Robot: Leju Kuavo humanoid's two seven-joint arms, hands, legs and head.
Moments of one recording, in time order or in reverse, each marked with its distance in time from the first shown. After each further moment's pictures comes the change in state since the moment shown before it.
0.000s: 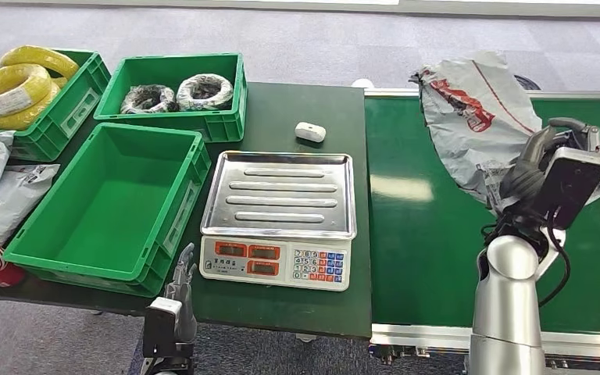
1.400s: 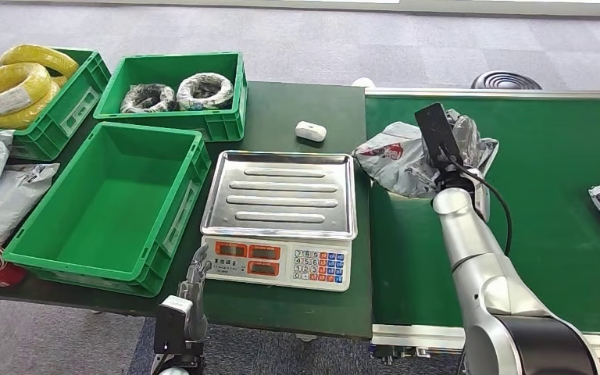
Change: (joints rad) left arm -0.055 0.025 -0.071 0.099 0.072 0.004 -0.044; right arm -0.393 -0.026 0.155 0.860 0.284 0.147 0.090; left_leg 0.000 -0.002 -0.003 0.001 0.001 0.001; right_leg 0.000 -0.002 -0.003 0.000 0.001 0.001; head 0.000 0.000
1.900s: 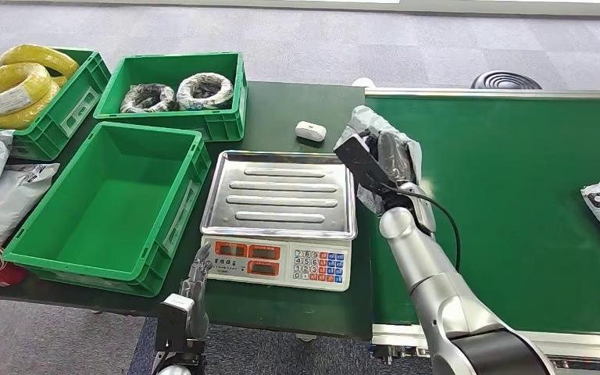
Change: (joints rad) left arm -0.017 0.001 0.000 0.020 -0.001 -0.014 -0.006; right arm 0.093 0.132 0.178 -0.077 0.072 0.056 -0.065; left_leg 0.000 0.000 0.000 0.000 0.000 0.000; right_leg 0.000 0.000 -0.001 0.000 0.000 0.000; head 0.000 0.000
